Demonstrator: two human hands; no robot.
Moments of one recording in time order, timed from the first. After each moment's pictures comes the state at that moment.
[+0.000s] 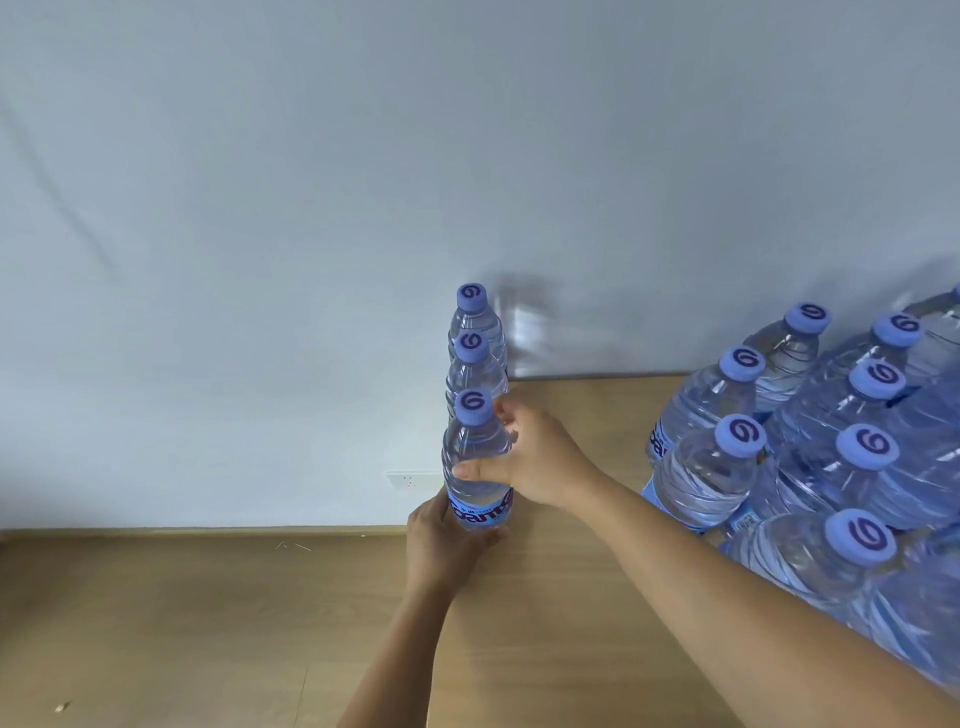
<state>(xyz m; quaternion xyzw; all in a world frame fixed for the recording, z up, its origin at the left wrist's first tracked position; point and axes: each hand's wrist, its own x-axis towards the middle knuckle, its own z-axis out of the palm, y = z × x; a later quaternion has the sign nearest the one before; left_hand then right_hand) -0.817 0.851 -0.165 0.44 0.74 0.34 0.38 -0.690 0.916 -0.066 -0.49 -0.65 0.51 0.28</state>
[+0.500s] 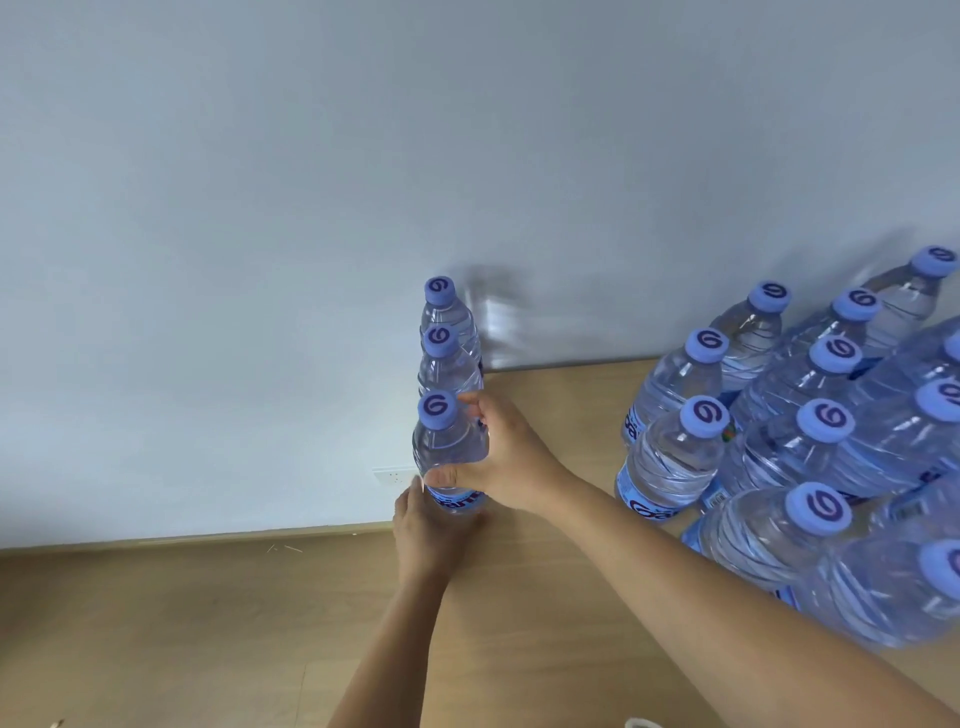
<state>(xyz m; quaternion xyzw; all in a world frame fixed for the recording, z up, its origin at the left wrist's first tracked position) -0.801 0.859 -0.157 0.41 0.79 0.30 0.34 -0.687 0.901 -0.062 -0.46 -0.67 0.48 0.33</state>
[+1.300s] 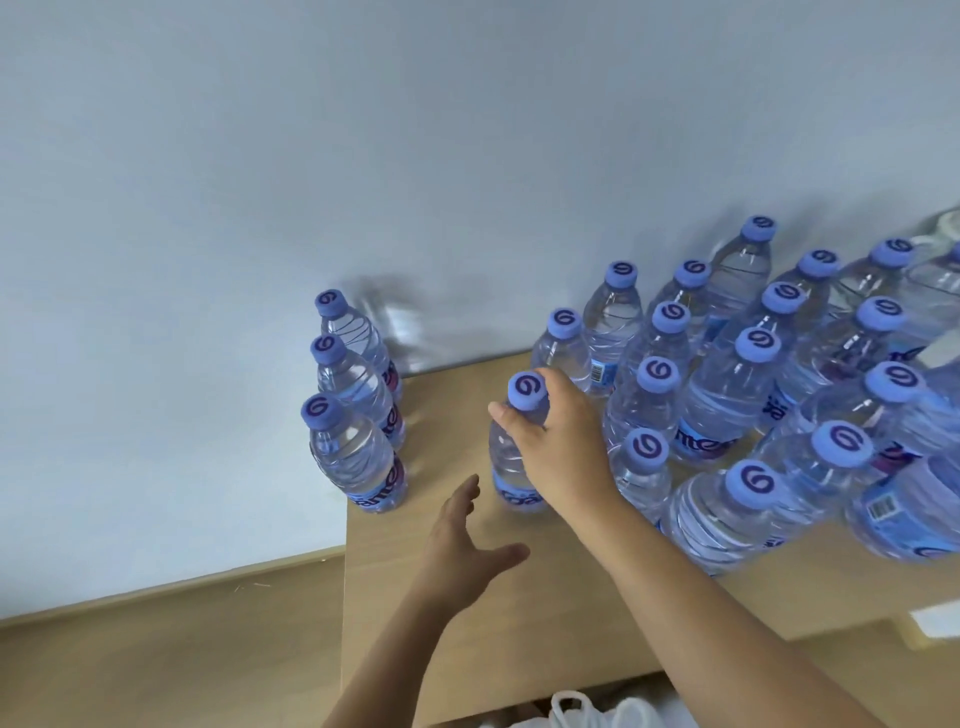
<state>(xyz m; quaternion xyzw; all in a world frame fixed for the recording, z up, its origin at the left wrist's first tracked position) -0.705 0.814 -0.128 0.56 0.63 0.24 0.48 -0.574 0.854 -0.035 -0.62 -0.54 0.30 0.48</state>
